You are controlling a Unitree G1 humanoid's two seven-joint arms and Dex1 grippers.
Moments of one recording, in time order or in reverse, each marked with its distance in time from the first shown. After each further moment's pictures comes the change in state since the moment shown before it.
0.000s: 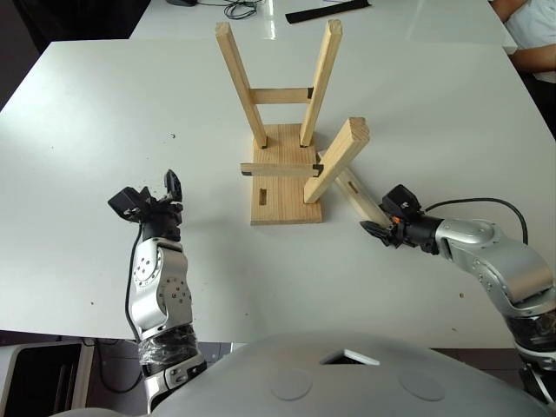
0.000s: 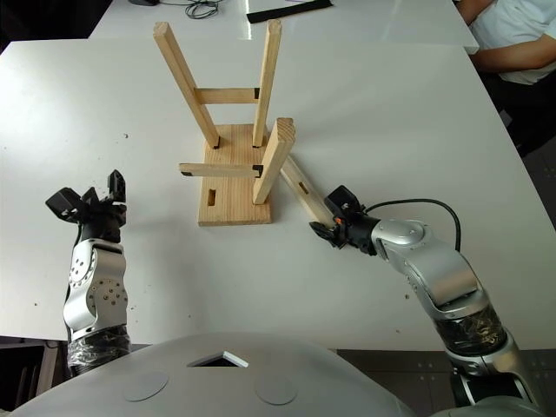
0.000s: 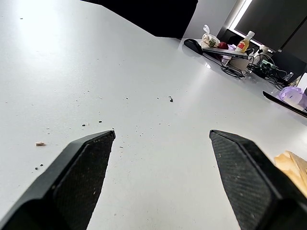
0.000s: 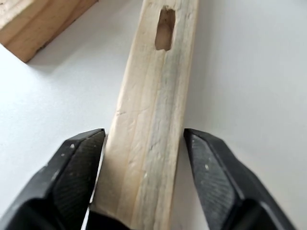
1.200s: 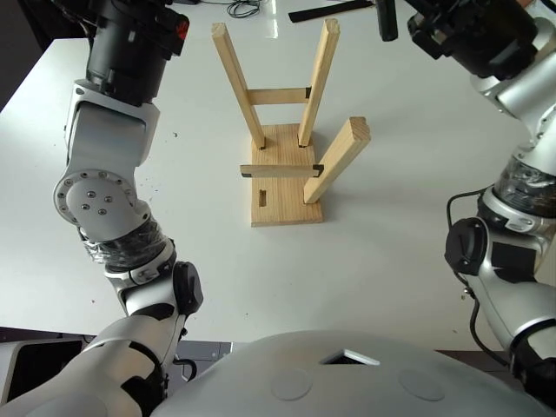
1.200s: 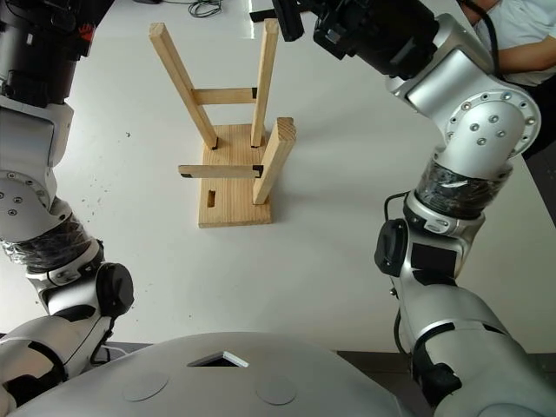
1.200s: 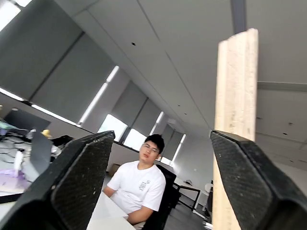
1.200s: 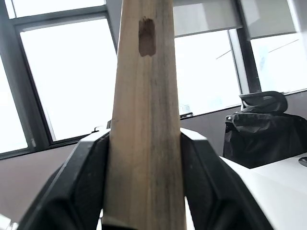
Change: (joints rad) left arm -0.709 0.291 -0.002 -0.266 -0.919 0.437 -0.173; right arm -0.833 0.261 -0.493 0.322 0.777 0.027 0.290
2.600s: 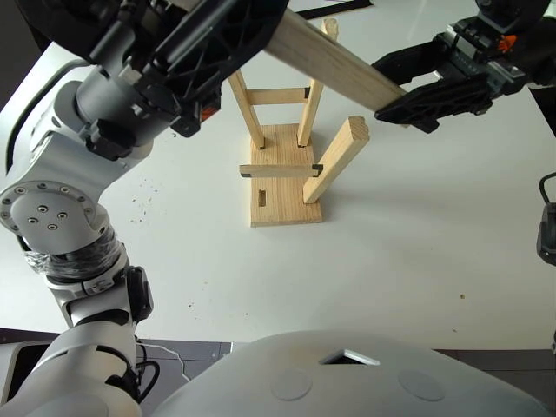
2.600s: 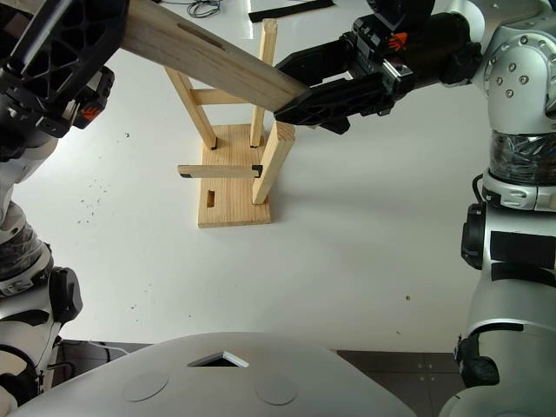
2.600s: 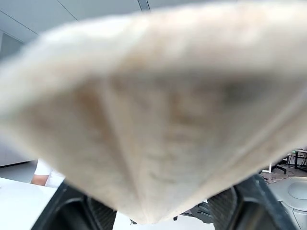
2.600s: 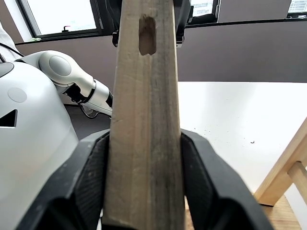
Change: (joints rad) left arm 0.036 0.262 -0.091 -0.084 -0.144 0.066 -0.361; right arm -0.137 -0.344 0.373 0.188 -0.317 -0.090 0.791
